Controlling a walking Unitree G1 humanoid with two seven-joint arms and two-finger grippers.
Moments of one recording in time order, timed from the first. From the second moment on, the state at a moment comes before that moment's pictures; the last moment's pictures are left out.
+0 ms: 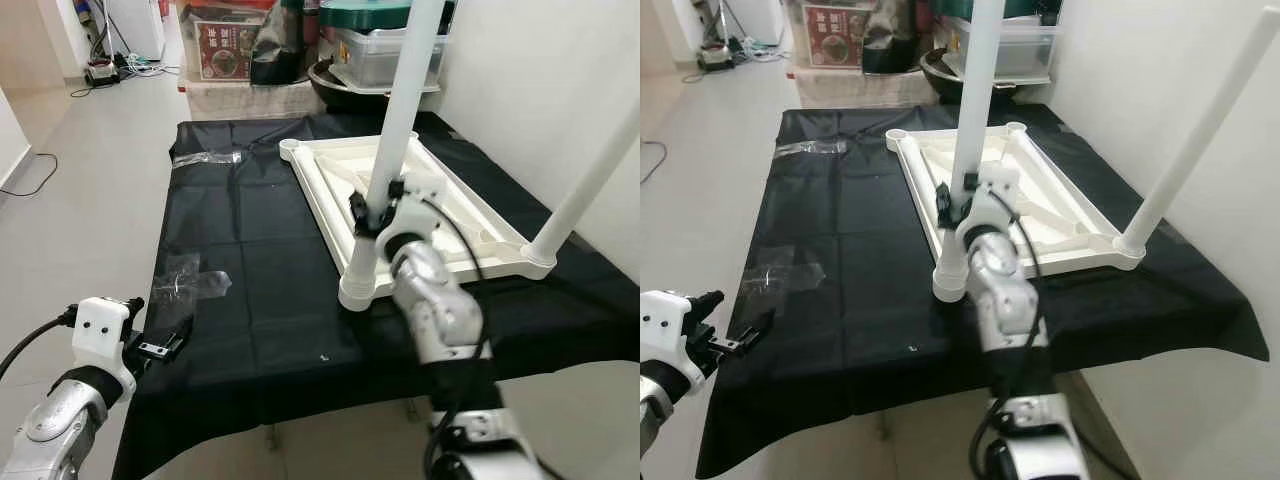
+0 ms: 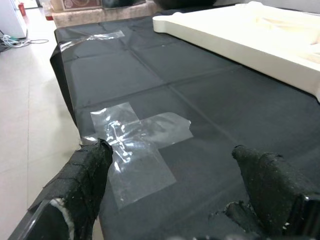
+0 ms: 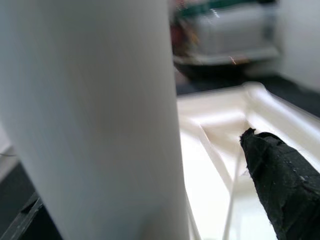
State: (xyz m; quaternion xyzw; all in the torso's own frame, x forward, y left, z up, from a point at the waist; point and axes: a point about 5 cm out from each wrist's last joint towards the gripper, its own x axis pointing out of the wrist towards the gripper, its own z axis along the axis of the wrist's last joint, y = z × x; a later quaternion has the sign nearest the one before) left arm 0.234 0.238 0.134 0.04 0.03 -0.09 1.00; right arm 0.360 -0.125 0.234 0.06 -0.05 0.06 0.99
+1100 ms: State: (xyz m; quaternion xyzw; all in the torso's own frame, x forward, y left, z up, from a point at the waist) left arm 0.235 0.237 0.133 0.04 0.03 -0.09 0.99; right arm 0.399 -0.147 0.222 -0.05 0.04 0.43 0.90
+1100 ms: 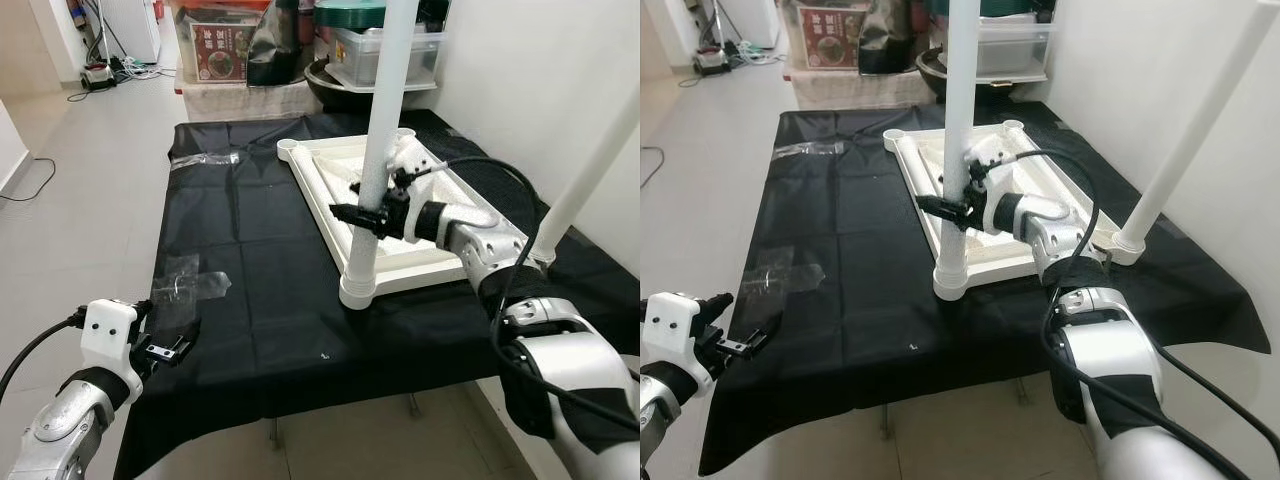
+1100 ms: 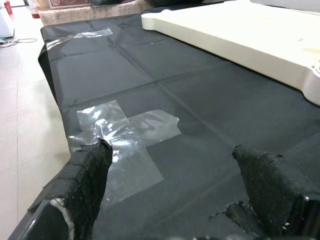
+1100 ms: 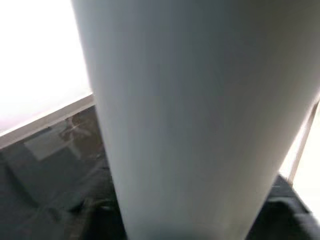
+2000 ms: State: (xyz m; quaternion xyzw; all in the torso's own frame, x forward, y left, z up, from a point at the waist) left arm 0.236 0.238 0.138 0.04 0.02 -0.09 0.99; right arm 0.366 -0.099 0.187 0.03 -0.02 -0.03 1.00
